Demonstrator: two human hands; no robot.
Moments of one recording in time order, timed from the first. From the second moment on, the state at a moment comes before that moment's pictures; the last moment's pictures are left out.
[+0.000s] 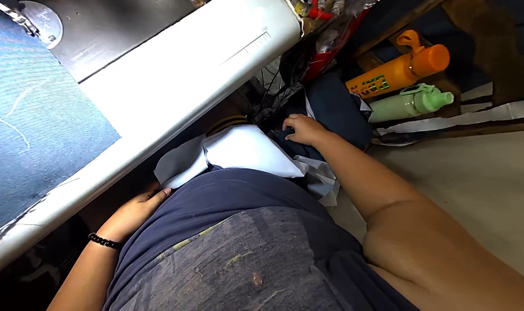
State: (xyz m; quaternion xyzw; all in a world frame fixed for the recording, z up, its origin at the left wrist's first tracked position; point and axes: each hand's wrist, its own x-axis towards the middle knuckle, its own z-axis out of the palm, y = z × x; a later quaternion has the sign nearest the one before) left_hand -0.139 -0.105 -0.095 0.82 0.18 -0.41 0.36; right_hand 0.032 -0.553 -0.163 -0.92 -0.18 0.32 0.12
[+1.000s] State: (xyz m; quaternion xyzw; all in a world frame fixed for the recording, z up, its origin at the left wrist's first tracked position) left_hand -0.129 -0.117 -0.026 0.87 -0.10 -0.06 0.48; right_hand 0.048 -0.415 0.017 -0.74 -0.40 0.15 0.52
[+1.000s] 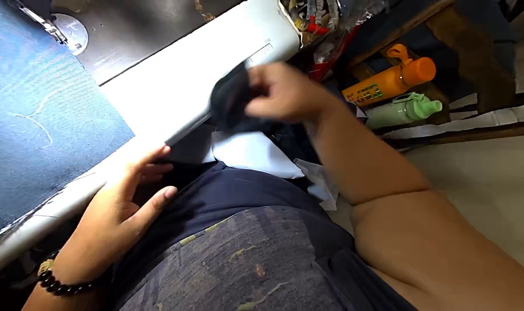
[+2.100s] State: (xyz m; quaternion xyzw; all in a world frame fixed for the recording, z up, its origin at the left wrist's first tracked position) left_hand -0.147 -0.129 -0.054 0.77 0.03 -0.06 0.64; right_hand -0.028 -0.551 -0.193 -0.89 0.02 0.37 0.25
